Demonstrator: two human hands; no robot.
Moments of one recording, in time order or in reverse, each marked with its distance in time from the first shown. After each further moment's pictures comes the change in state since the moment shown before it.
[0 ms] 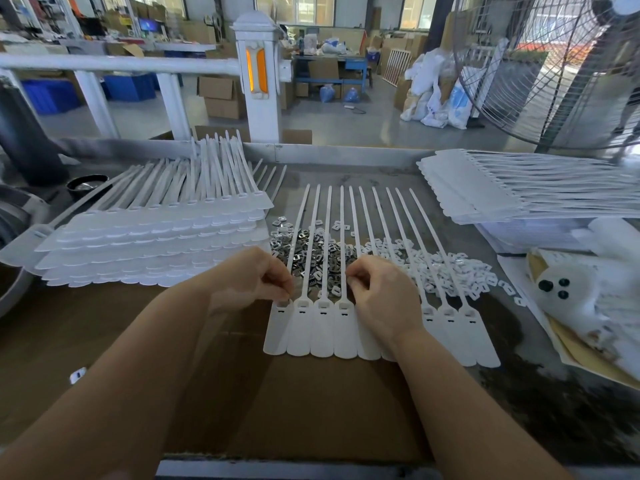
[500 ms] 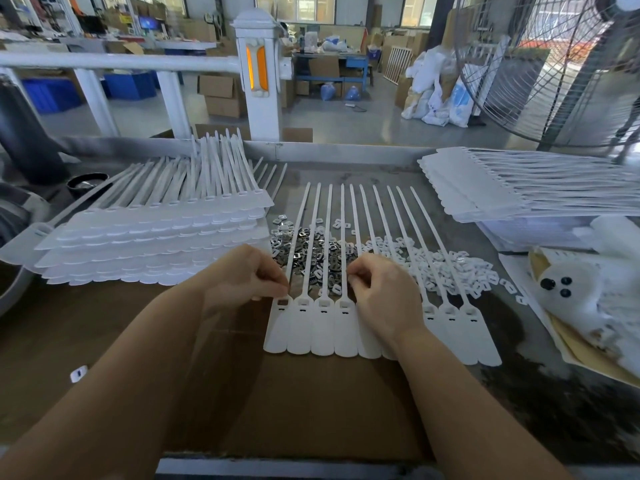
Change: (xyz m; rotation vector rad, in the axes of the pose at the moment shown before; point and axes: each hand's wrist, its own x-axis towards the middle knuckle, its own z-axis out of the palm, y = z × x) left_hand -0.002 -0.007 0.003 -0.077 0.085 -0.075; right_hand 0.001 0.001 0.001 0.009 0.003 0.003
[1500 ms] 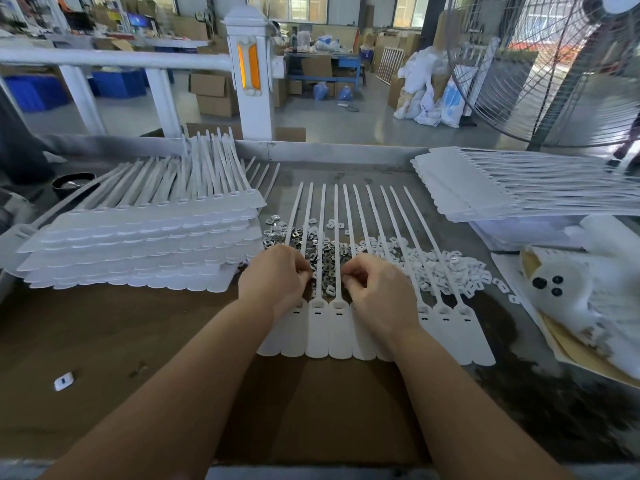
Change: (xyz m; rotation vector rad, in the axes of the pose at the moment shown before) left_hand 0.029 0.025 0.050 0.205 0.389 -0.109; right_hand 0.001 0.001 -0.002 0.035 -0.022 0.035
